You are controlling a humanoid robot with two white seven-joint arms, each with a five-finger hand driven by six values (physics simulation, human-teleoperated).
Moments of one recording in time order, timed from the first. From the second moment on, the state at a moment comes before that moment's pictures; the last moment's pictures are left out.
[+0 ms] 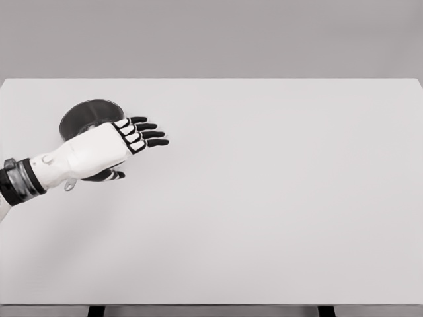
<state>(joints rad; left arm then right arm) -0.20 0.71 -0.25 -1.79 -0.59 -0.61 -0.30 0.06 0.00 -0.08 0.05 -0.27 -0.07 0.20</state>
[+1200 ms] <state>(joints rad) -0.06 0.71 -0.14 -1.78 -0.72 -0.43 -0.30 0.06 0.00 -0.08 0.05 -0.27 -0.07 0.20</state>
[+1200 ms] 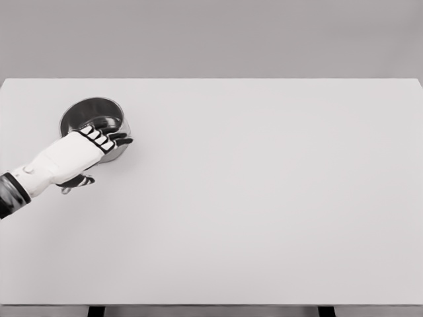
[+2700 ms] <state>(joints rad) 0.02 0.72 0.05 -1.80 -0.71 -0.44 -0.30 0.06 0.00 -0.08 0.05 -0.27 -0.07 0.21</state>
